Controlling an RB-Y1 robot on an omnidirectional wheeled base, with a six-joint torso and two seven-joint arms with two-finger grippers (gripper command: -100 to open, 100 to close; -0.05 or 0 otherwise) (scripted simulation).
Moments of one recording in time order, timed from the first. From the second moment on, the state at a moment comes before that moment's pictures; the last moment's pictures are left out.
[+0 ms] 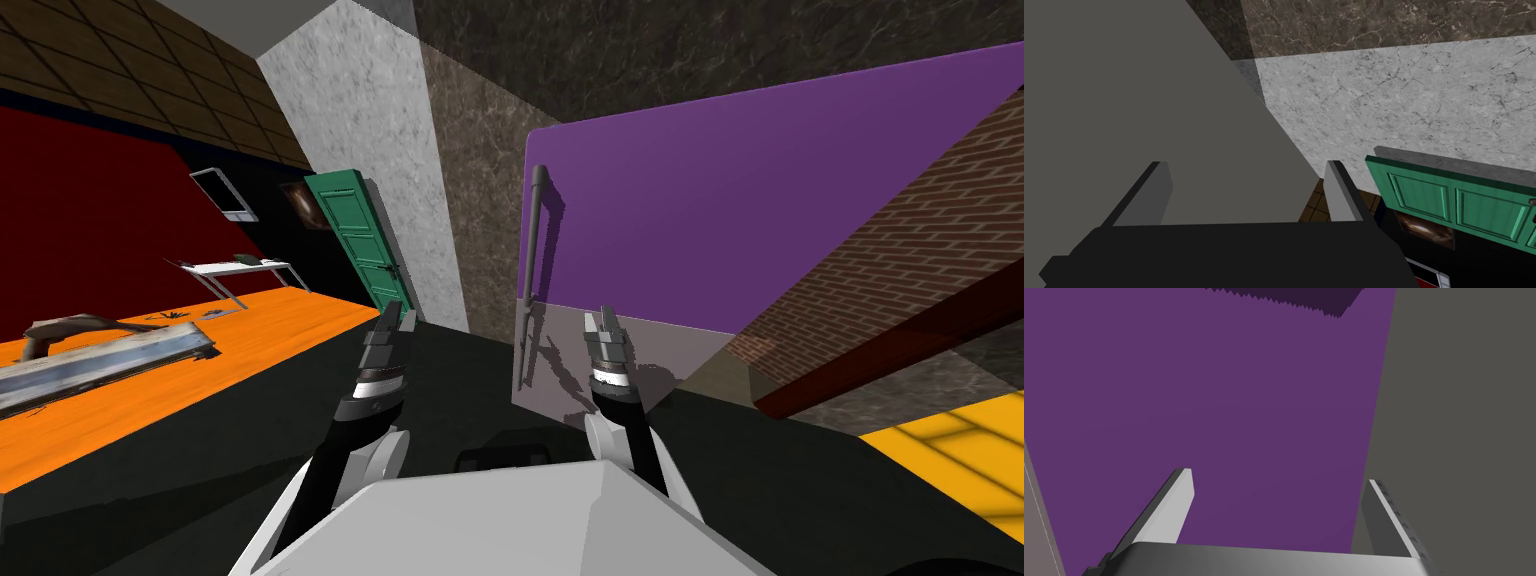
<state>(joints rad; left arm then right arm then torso) 0.51 0.05 -0.06 -2.37 -0.06 -0.44 -0.17 0.49 0.03 0.00 -2.26 0.10 -0.54 0.00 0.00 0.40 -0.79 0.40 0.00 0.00</state>
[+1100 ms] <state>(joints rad) 0.51 0.05 -0.06 -2.37 -0.06 -0.44 -0.17 0.51 -0.18 -0.10 -2.22 0.20 -0.54 -0.02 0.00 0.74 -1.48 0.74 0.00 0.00</state>
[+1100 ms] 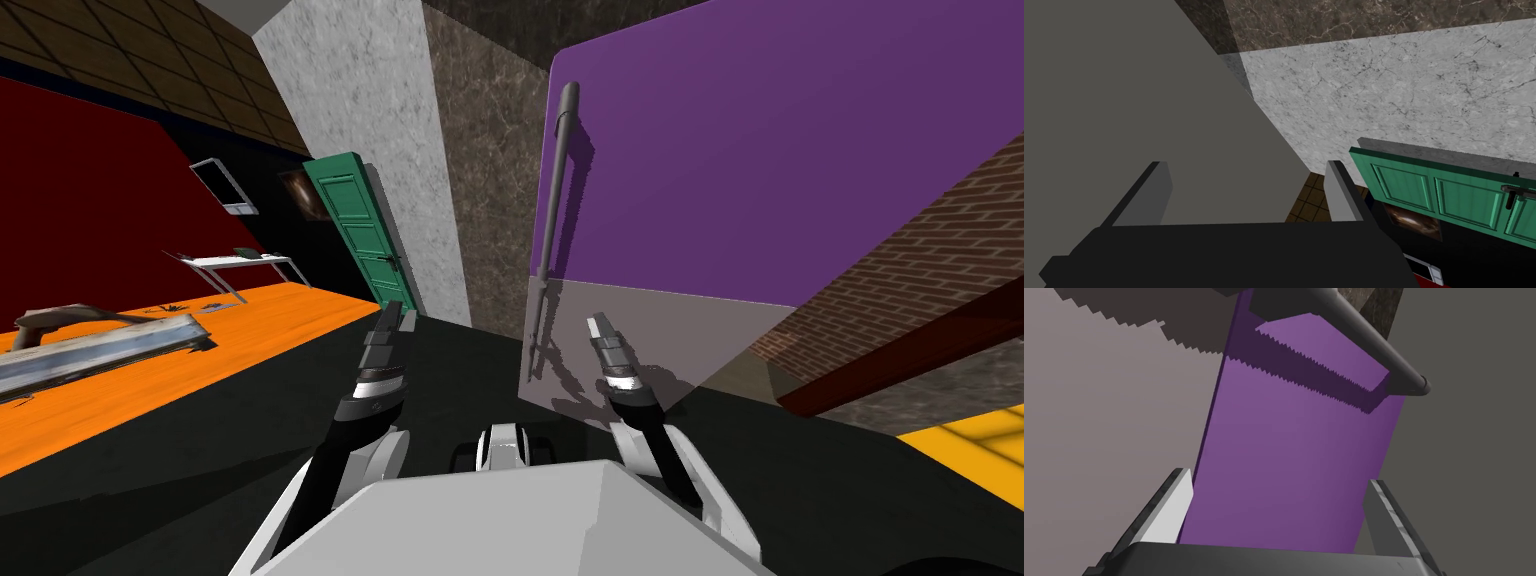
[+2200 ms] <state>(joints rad) 0.51 0.05 -0.06 -2.37 -0.06 -0.44 -0.17 0.57 -0.38 -0.38 -2.11 0.49 -0.56 -0.06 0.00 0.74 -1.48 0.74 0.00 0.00</state>
